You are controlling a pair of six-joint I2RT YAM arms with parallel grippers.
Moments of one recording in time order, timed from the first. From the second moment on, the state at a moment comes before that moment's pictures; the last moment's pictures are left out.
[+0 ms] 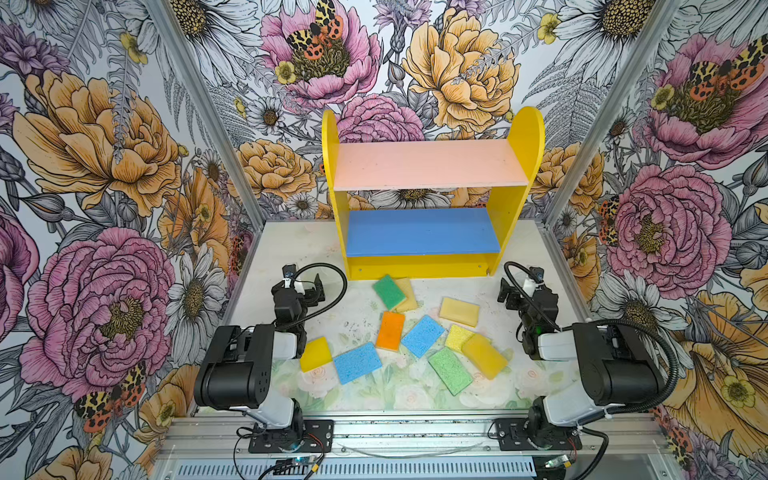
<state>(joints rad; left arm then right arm) 0.01 1.55 0.36 0.97 -0.09 -0.06 -0.07 1.55 0.33 0.94 0.03 0.04</state>
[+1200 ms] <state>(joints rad) -0.01 1.55 0.36 0.97 -0.17 -0.06 -0.06 1.55 0.35 0.91 0.06 0.04</state>
